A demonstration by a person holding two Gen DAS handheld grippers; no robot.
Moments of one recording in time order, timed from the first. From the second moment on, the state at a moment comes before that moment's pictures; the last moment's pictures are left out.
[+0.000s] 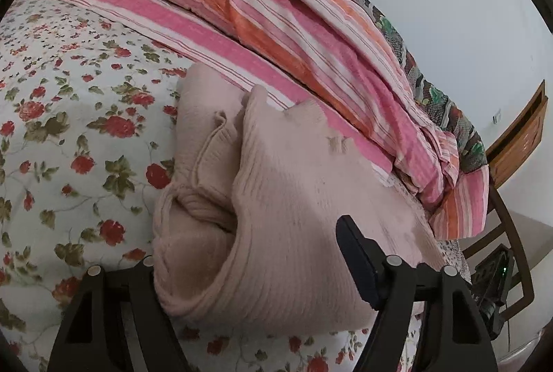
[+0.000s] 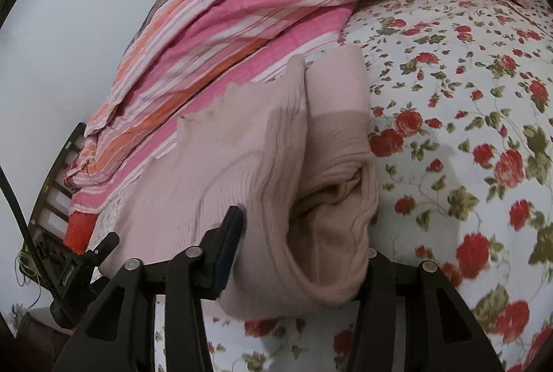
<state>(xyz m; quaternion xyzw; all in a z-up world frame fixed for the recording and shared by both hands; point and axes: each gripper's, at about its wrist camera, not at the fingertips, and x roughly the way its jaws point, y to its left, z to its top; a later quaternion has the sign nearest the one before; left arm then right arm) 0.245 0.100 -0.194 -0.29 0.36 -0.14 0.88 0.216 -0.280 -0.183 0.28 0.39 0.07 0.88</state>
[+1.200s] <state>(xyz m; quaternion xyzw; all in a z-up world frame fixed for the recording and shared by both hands) 0.156 0.093 -0.180 -0.22 0.37 -0.13 0.89 0.115 -0.285 -0.156 0.22 0.43 0.08 0.87</state>
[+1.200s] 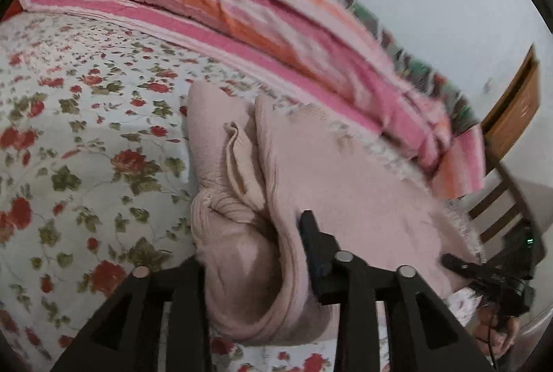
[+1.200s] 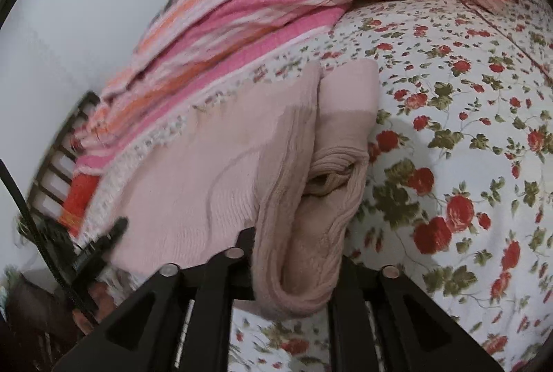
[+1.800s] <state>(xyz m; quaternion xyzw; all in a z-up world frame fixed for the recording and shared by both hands) 0.182 0.145 -0.172 -0.30 0.36 -0.02 0.88 0.148 -0.315 -0.125 0.17 0.34 0.02 0.92</state>
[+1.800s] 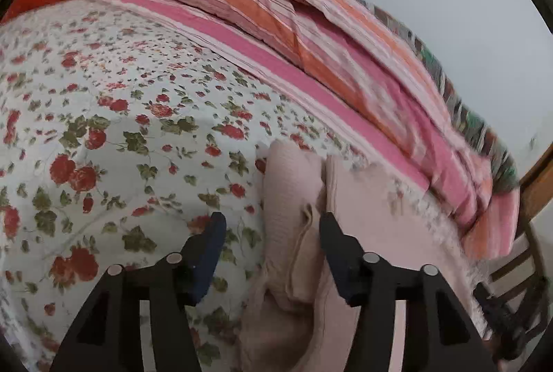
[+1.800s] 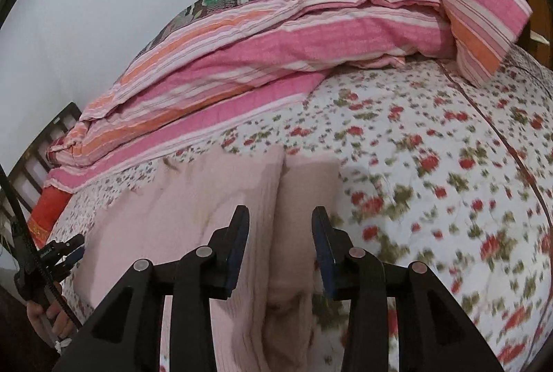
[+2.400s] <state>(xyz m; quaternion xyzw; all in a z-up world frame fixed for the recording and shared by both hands) 0.266 0.062 -0.169 -0.09 0.40 -0.07 0.91 0.241 -0.289 -0.166 0.10 0.42 -0.01 0.90</state>
